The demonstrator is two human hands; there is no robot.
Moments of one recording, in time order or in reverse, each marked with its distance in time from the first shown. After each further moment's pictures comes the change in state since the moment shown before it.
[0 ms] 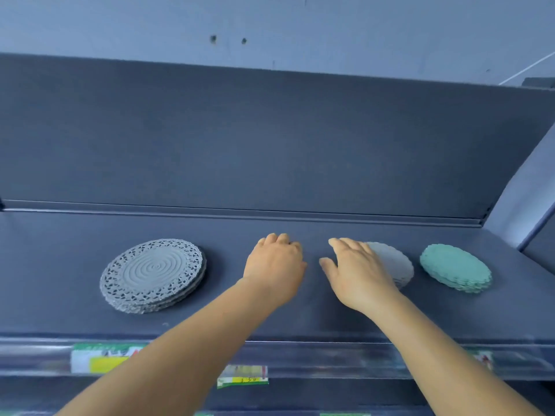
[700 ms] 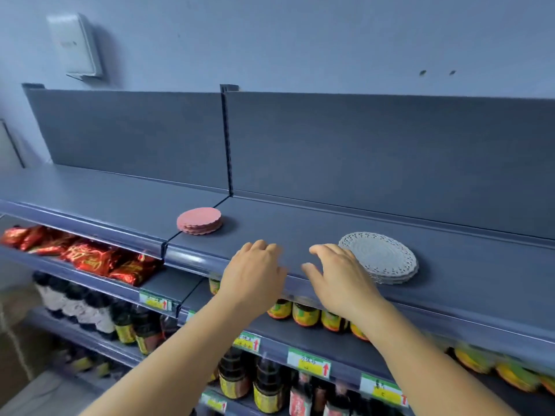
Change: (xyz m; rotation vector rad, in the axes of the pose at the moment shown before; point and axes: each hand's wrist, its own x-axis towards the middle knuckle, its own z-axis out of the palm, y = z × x) left_hand -0.266 -0.285 -0.059 -0.077 0.188 -0.427; right_hand -0.100 -0.348 0.063 0.236 -0.011 -0.440
